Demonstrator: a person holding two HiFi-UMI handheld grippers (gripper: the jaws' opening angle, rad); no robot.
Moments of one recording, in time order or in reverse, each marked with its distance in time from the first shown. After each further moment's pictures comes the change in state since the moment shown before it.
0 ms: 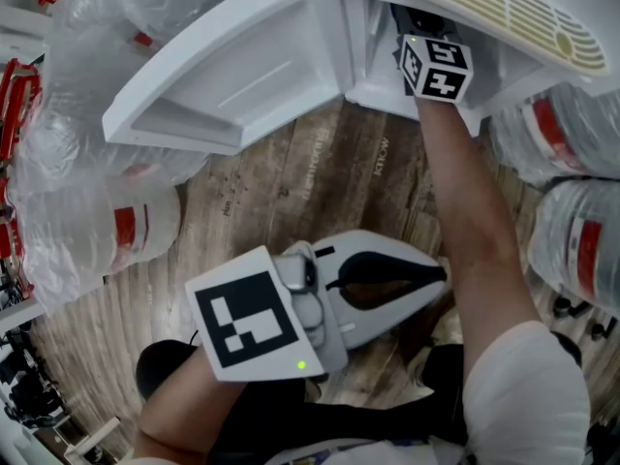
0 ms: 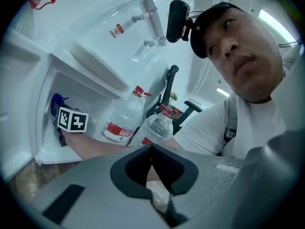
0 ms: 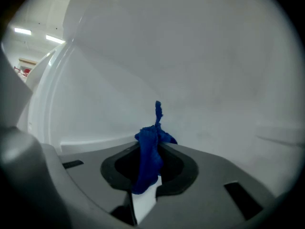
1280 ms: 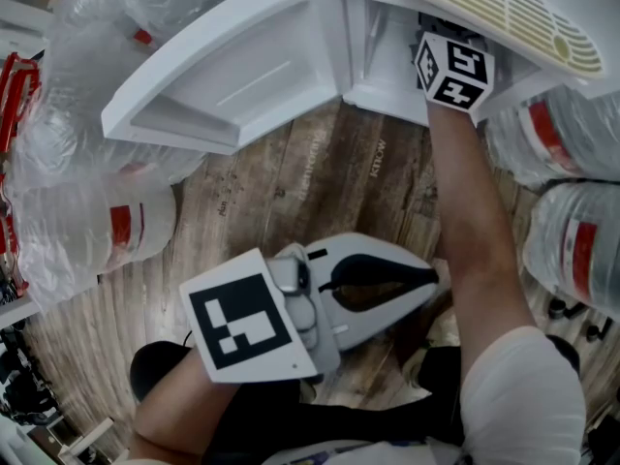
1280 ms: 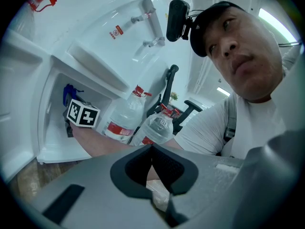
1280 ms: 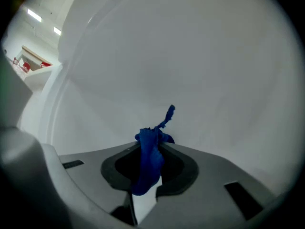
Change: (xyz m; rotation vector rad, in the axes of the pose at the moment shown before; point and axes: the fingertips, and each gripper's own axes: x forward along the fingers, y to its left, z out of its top) left arm -0.006 -0.002 -0.003 0.002 -0.002 0.009; right arm -0.029 -0.023 0.068 -0.078 -0.151 -0.115
